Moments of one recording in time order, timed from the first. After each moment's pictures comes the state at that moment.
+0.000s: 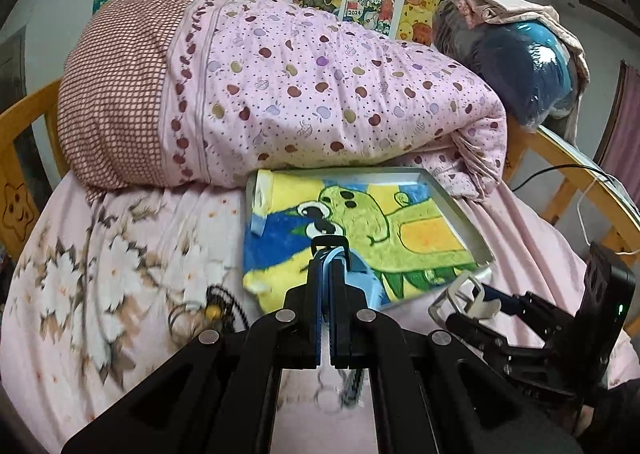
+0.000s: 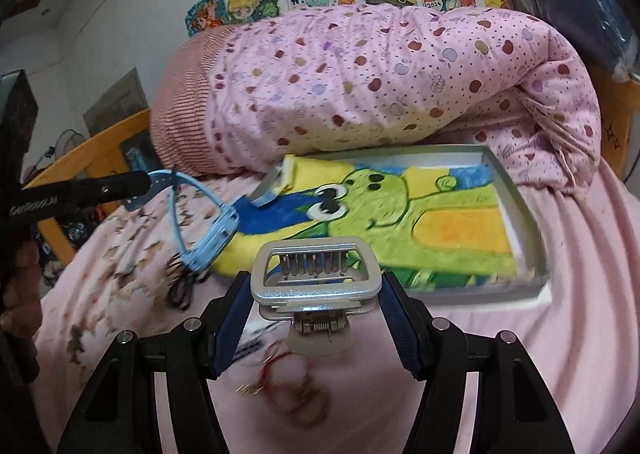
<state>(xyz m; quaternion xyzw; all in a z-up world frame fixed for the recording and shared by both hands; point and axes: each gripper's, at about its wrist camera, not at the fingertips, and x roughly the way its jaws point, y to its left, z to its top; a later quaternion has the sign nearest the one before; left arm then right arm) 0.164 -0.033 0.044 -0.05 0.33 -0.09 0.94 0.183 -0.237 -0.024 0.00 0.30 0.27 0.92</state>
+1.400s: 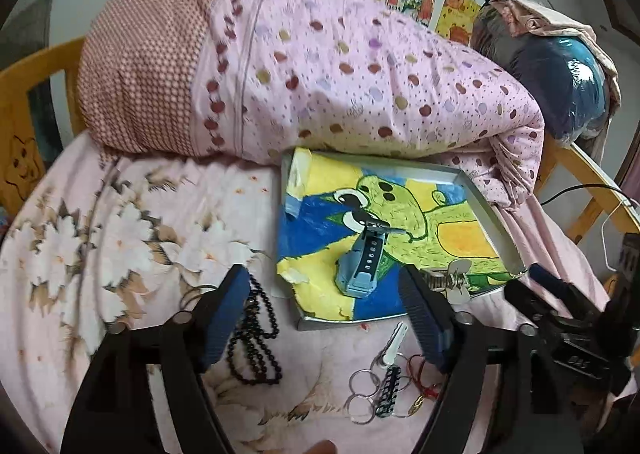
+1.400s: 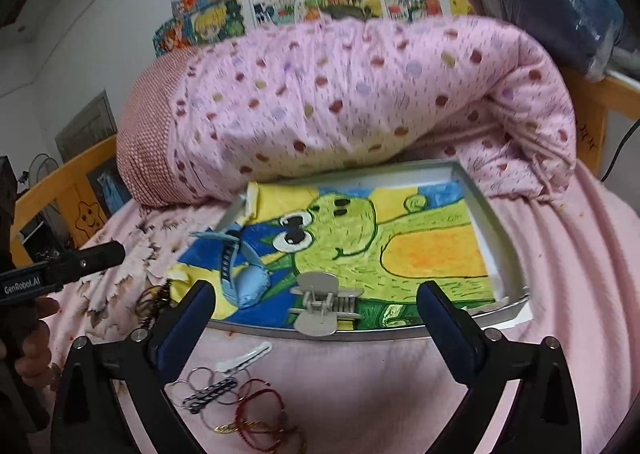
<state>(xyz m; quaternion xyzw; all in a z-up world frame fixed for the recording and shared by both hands) 0.166 -0.004 0.015 -0.09 0.34 -0.04 0.94 0.192 -0.244 -0.011 0.03 0.27 0.21 0.94</state>
